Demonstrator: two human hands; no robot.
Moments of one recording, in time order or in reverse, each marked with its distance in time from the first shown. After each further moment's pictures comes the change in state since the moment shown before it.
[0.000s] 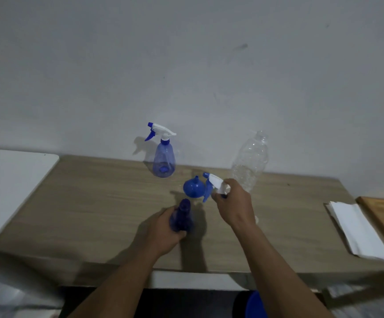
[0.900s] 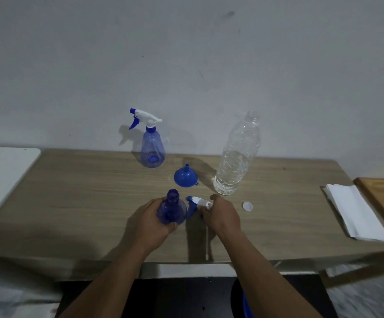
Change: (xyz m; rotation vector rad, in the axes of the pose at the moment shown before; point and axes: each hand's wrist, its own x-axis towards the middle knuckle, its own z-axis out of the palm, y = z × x) left_hand -0.003 -0.001 0.012 -0.030 0.086 0.003; right_hand -0.005 0.063 0.044 -0.269 -0.219 0.134
